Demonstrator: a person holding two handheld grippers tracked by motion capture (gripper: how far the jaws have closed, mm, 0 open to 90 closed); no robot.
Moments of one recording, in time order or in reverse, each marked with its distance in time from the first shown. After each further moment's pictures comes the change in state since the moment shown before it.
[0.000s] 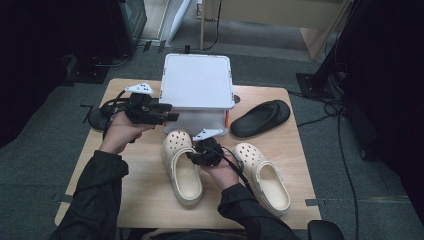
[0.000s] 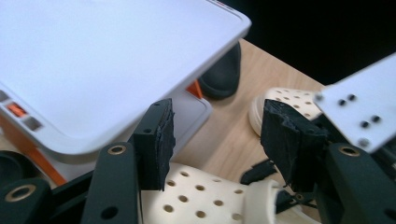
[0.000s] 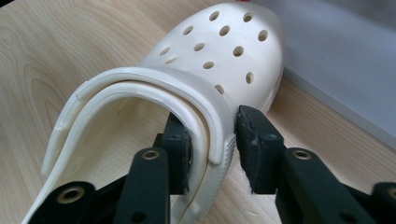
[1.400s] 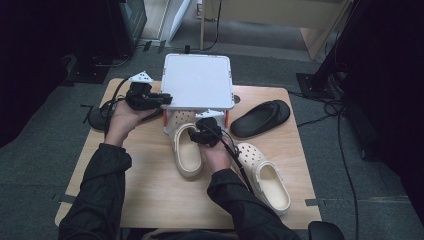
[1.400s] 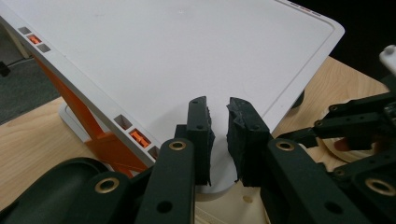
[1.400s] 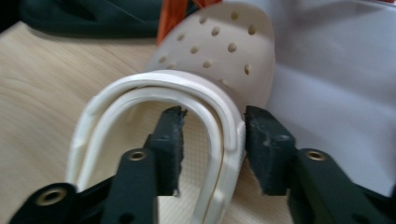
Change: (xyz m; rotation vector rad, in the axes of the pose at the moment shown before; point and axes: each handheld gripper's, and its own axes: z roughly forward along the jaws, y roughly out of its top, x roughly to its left) left arm 0.041 0.007 0.015 -0.007 0.149 0.027; right arm -0.033 0.040 0.019 -0.100 -0.167 0.167
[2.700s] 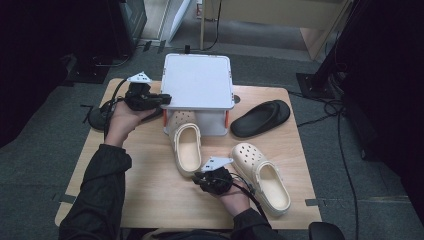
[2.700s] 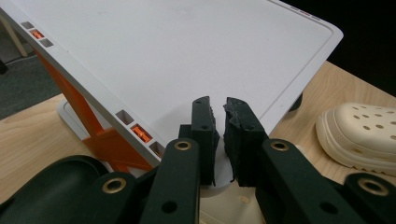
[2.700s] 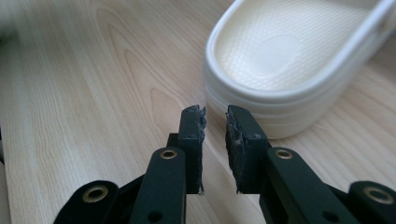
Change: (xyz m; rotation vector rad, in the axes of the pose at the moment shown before) left arm 0.001 -0.003 -0.001 -0.012 -0.007 -0.024; right arm 0.029 -0.114 -0.057 0.086 0.297 -0.251
